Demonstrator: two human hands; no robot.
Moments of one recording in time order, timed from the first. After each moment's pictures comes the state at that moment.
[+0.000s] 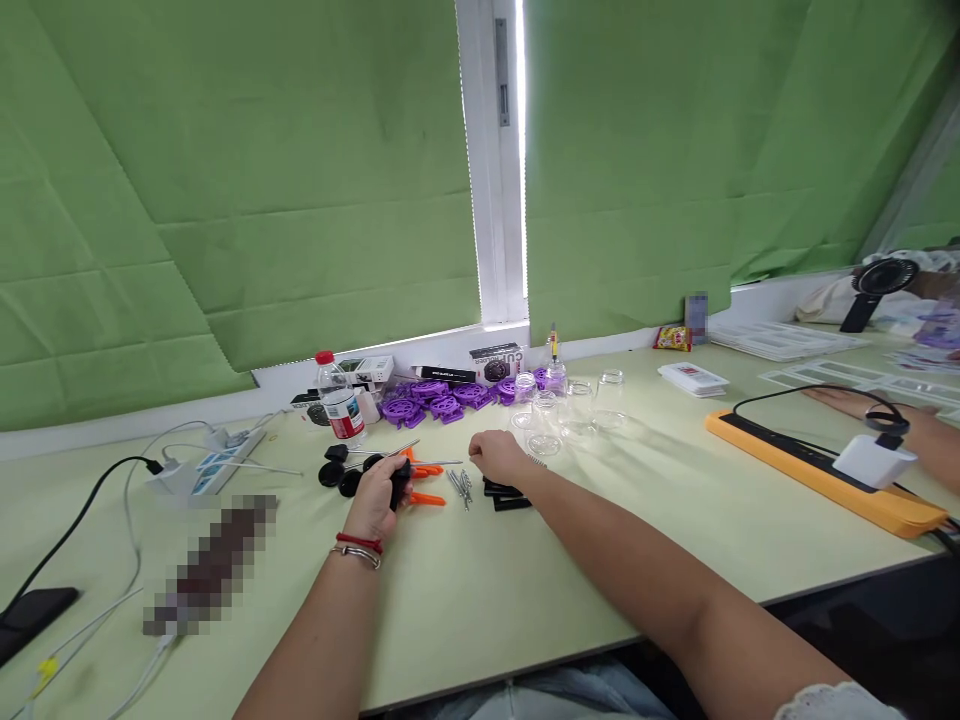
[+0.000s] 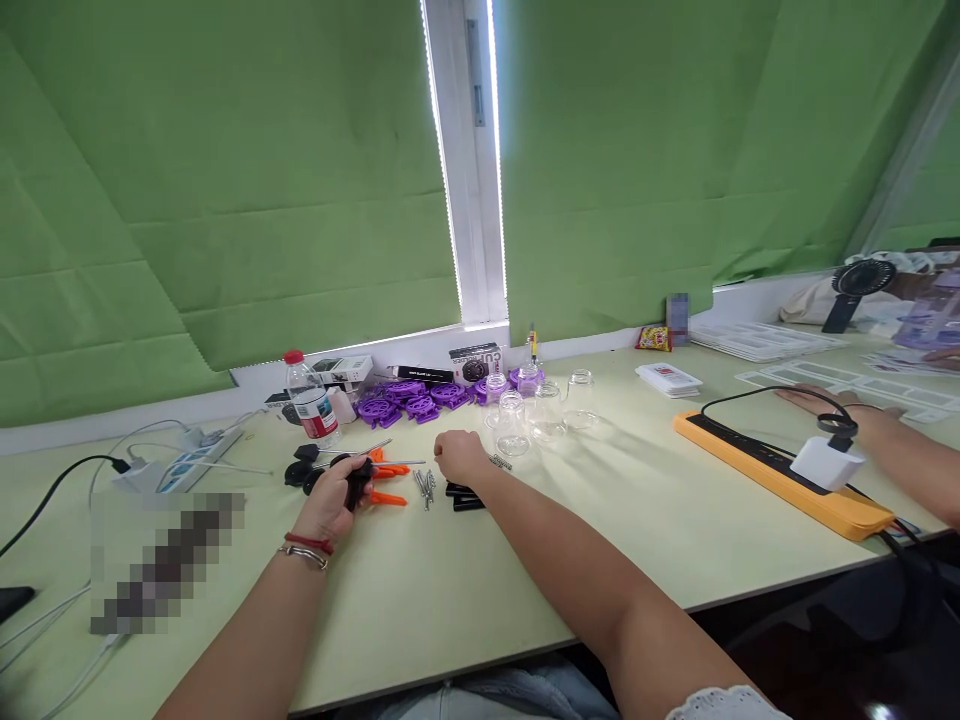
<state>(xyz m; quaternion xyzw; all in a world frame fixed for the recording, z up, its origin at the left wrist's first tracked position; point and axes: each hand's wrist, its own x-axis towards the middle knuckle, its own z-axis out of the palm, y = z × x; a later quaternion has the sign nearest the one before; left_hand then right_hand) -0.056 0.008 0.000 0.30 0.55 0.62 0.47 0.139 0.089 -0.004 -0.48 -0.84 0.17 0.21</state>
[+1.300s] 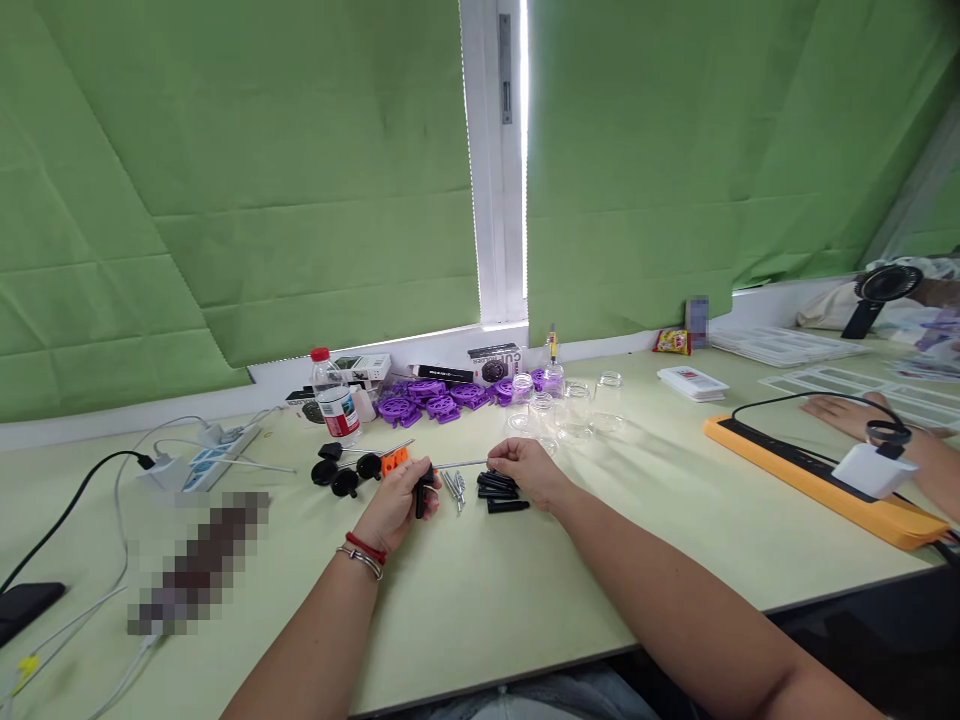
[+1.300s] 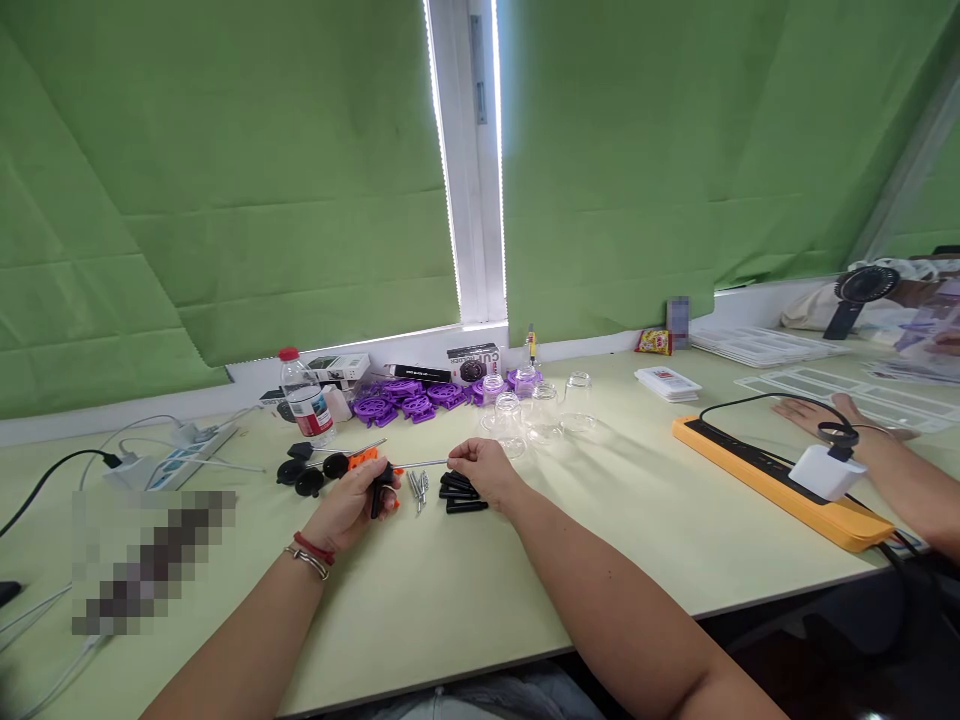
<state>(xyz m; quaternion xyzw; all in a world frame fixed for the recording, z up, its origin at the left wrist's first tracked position) -0.026 -0.005 0.002 0.44 0.48 0.51 0.56 0.182 0.065 -0.026 -0.38 -0.56 0.57 0.46</state>
